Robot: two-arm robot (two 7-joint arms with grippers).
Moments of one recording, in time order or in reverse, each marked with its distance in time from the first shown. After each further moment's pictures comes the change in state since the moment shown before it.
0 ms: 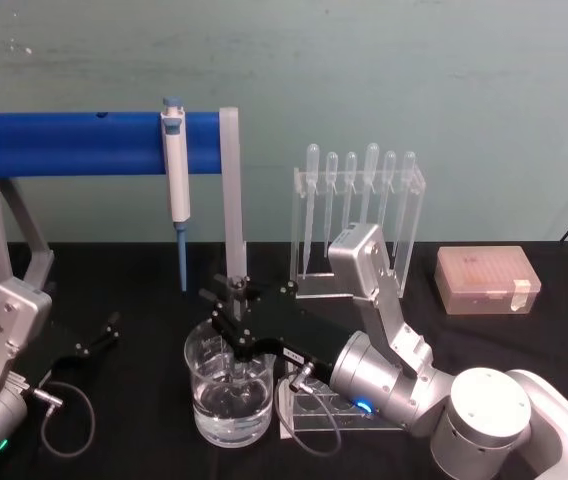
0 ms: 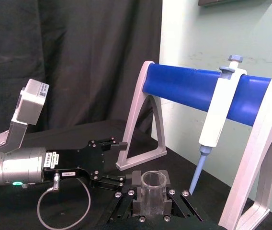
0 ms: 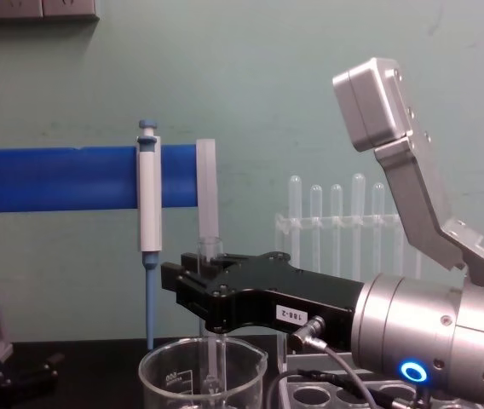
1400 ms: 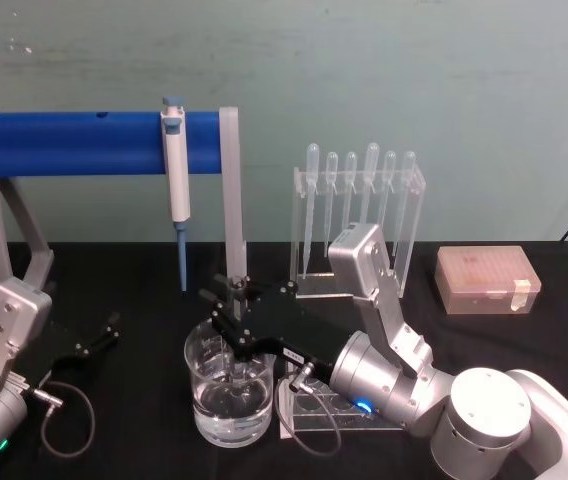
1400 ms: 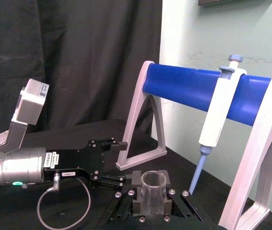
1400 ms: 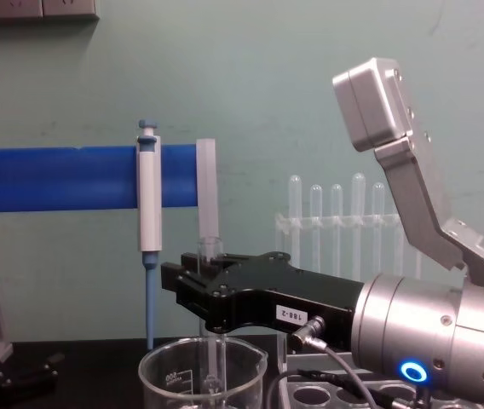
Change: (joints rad) left arm 0.000 0.000 0.000 0.000 0.000 0.000 0.000; right arm 0.000 0.000 0.000 0.000 0.000 0.000 0.000
